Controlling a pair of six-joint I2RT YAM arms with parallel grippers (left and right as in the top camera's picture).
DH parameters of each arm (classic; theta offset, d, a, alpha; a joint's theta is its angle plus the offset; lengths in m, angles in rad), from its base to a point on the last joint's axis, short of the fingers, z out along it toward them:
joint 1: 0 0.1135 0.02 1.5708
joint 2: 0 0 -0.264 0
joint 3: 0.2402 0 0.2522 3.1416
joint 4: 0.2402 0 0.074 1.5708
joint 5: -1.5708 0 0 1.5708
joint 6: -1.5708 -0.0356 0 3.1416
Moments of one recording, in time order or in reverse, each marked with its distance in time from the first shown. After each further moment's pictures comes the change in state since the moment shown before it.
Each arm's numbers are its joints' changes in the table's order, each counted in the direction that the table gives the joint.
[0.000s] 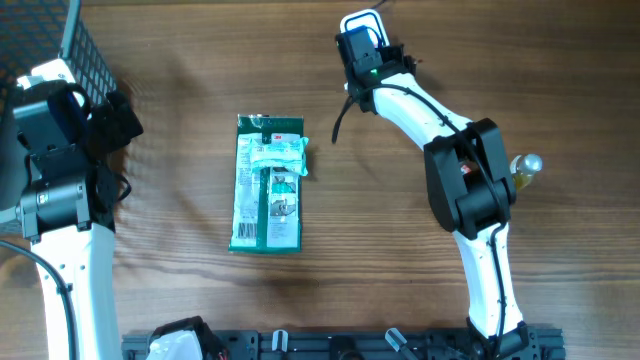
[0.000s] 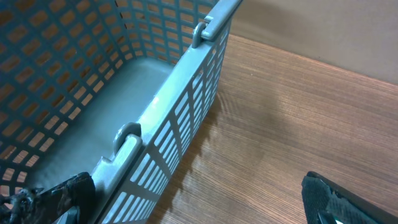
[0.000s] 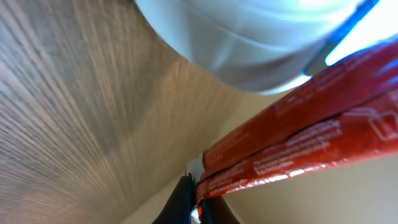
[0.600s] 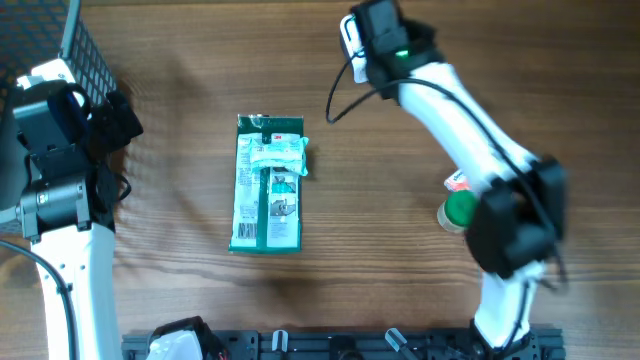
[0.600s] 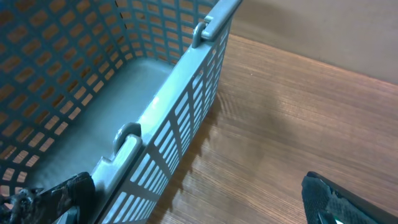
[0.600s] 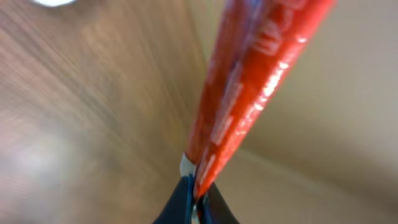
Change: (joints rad) left arm 0.000 0.000 0.000 0.000 0.000 0.000; right arm 0.001 0.390 -0.005 0.305 0.098 -0.523
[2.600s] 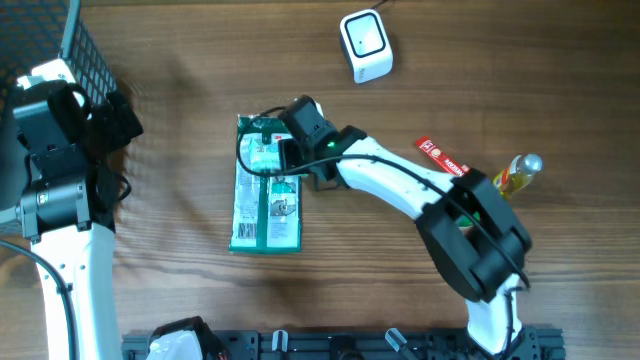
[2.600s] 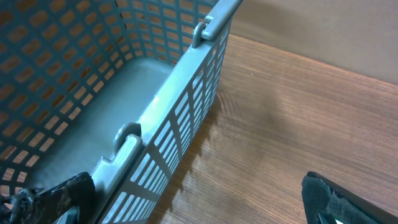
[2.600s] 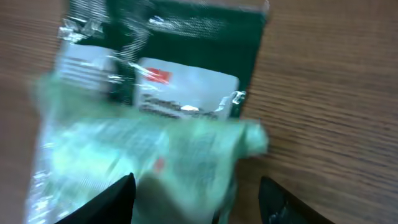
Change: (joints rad) left arm 0.000 0.000 0.000 0.000 0.000 0.000; right arm 0.308 -0.083 -0.421 -0.373 0.797 -1.408
